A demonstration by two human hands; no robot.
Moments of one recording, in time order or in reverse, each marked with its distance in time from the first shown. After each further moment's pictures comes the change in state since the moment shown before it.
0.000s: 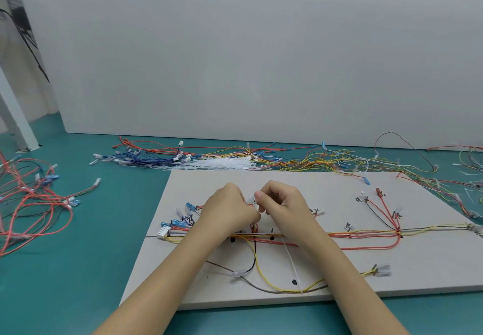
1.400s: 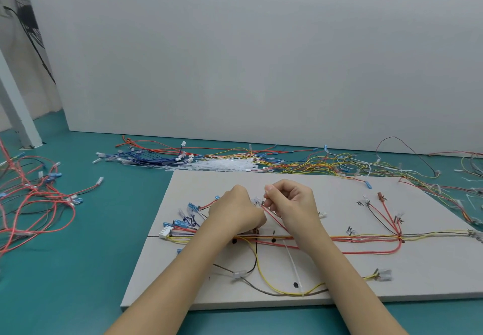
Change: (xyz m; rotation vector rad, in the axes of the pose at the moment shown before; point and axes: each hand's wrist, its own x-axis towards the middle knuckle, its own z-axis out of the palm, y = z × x) left_hand 0.003 0.008 0.002 0.028 -0.073 -0.020; right_hand 0.005 0.001 0.005 0.362 0.203 0.113
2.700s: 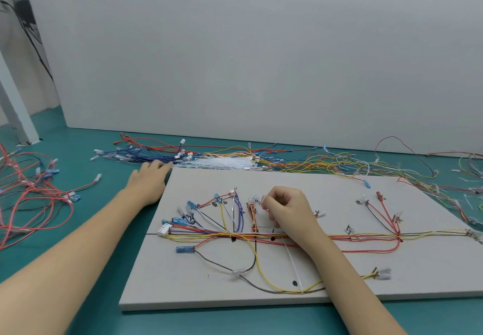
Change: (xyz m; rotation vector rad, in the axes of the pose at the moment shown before) left_hand 0.110 -0.177 -0.081 0.622 0.222 0.028; right_hand 0.006 0.020 -0.011 -0.398 -0.121 0.019
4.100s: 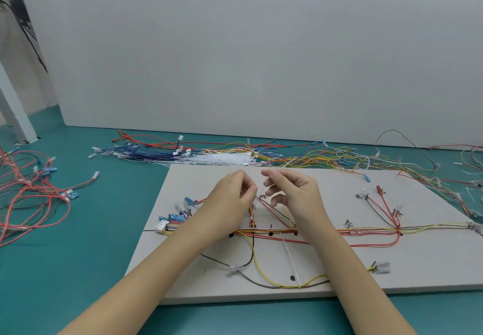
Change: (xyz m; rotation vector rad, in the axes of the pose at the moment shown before) left_hand -0.114 0.169 -0.054 -0.883 0.137 0.307; right_hand -0.003 -0.029 -0.011 0.594 0.068 0.069
